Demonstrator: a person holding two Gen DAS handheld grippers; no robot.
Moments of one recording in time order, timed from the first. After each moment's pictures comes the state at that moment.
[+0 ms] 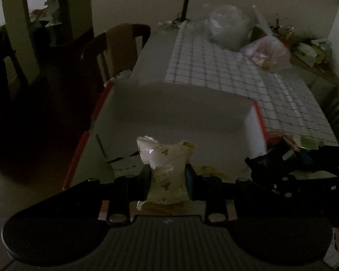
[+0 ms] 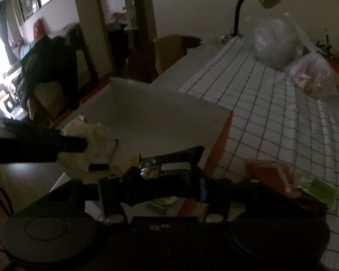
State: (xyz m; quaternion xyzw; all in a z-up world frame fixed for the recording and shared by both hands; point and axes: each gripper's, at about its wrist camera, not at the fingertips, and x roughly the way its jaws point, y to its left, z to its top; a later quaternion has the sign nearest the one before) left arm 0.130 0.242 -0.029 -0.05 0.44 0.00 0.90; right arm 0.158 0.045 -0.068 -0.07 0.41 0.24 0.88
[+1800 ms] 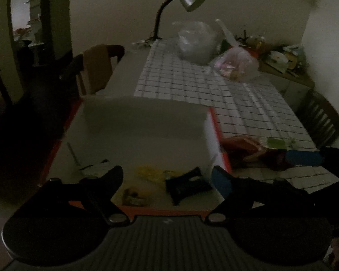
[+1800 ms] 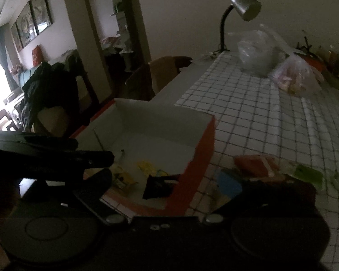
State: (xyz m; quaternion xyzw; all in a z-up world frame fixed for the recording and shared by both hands) left arm 0.087 0.192 -0.008 -0.04 0.39 -0.06 0.92; right arm 0.104 -0.007 -0.036 -0.01 0.36 0.23 0.91
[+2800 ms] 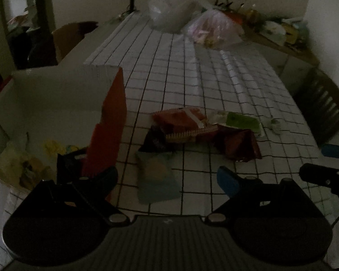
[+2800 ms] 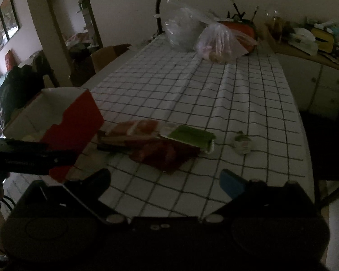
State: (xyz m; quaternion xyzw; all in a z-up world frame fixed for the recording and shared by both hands) left arm 0.119 0.005 -0.067 -0.04 0.45 -0.03 0.89; right arm 0.130 -0.242 -0.073 0.00 0.39 0.17 0.90
